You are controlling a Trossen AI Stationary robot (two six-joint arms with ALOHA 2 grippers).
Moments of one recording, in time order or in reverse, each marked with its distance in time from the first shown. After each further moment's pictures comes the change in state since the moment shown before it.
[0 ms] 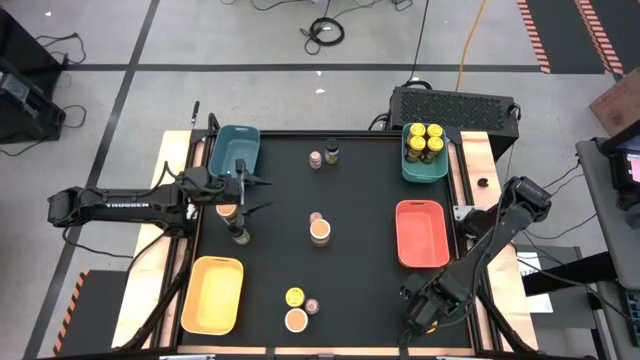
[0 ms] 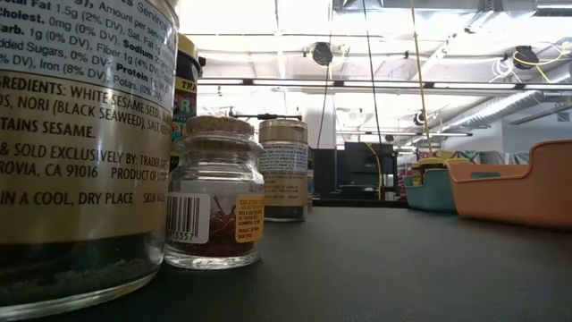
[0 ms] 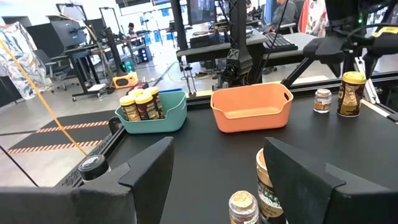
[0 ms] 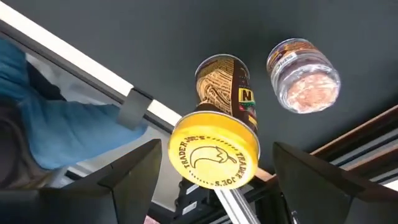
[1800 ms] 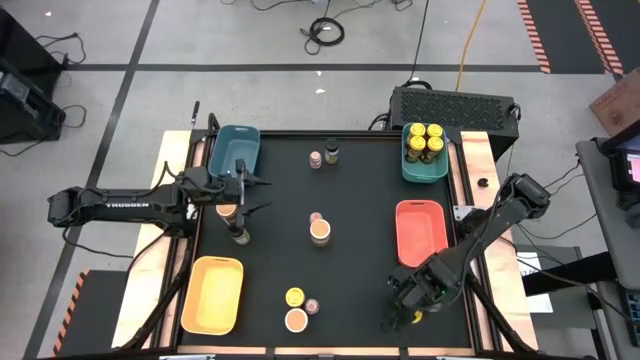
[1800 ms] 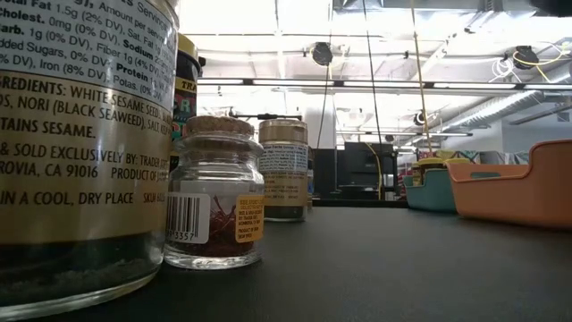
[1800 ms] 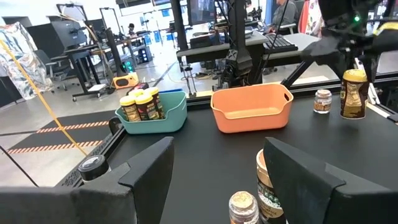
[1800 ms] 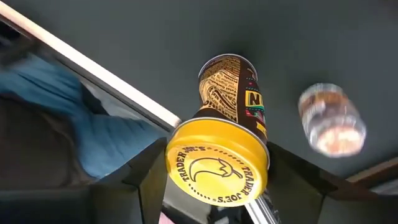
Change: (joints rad) left arm 0.000 0.000 0.000 0.002 0.000 -0.001; right arm -0.129 -0.035 0.002 0.058 0.039 -0.064
